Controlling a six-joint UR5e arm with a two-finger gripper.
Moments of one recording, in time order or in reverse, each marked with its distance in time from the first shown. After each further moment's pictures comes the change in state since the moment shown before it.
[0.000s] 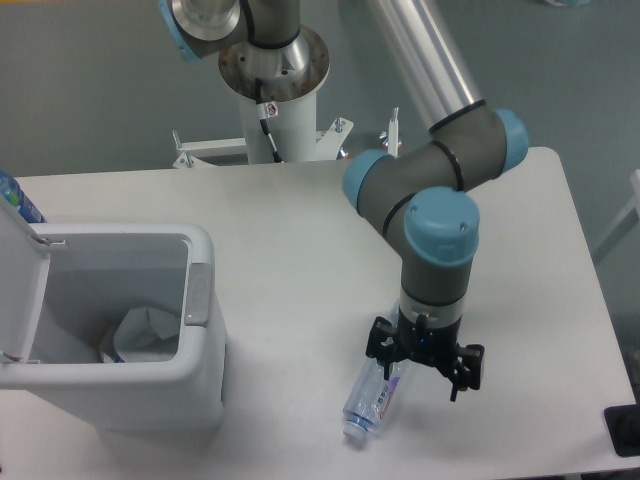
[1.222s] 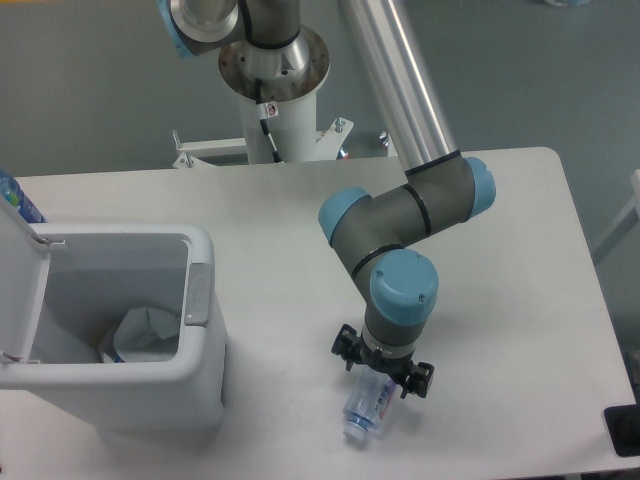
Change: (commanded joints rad) arm -0.037 -0.084 -0.021 0.024 0.003 -0.003
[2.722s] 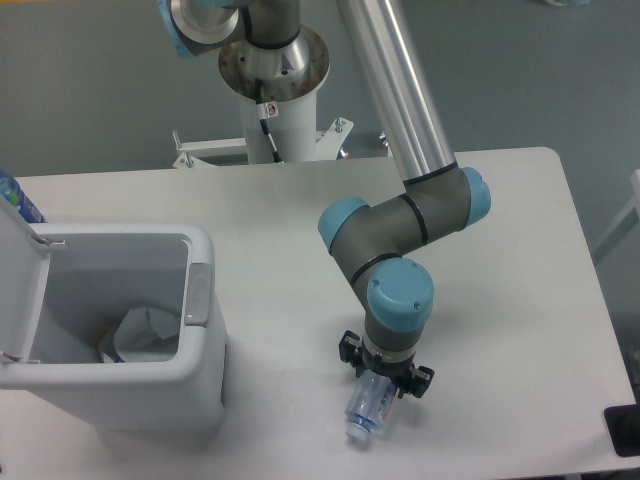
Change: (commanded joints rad) arm 0.000 -0.005 -0.026 0.009 0.031 -0.002
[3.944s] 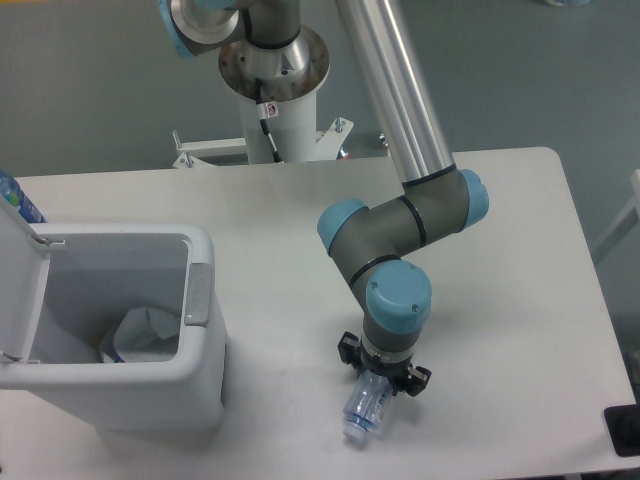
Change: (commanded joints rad) arm 0.000 -0.003 0.000 0.000 0.000 0.000
